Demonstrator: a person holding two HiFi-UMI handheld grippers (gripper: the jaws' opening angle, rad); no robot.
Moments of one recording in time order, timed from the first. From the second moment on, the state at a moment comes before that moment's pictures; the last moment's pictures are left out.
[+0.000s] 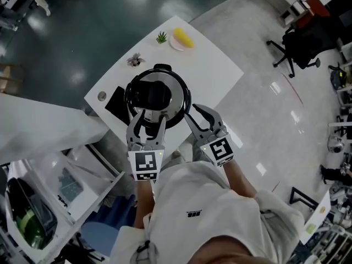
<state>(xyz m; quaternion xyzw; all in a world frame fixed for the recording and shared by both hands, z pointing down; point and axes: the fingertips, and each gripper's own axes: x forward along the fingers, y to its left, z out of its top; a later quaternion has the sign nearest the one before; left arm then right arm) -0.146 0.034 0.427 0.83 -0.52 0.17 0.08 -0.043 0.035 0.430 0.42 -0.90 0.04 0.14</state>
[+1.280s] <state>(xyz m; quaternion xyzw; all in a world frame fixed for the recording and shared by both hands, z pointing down) -0.127 -0.058 0.498 0.74 -0.56 0.29 0.23 -0.062 -0.064 0.464 0.14 -0.97 0.09 0.18</state>
